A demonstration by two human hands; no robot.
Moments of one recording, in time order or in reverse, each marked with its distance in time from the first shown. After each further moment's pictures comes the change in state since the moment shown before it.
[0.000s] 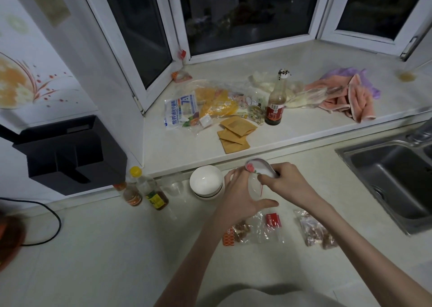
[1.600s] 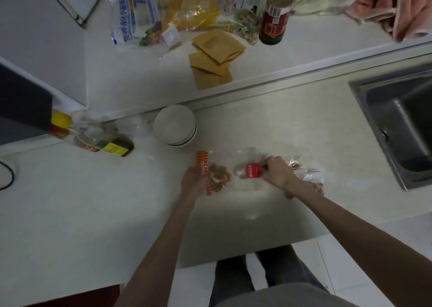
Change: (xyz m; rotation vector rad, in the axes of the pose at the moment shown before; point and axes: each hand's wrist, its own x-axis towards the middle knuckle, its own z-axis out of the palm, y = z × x) left_hand 0.000 -0.182 0.118 -0.293 0.193 -0.913; right_hand 0.042 0.212 0.069 -0.328 -0.464 0.291
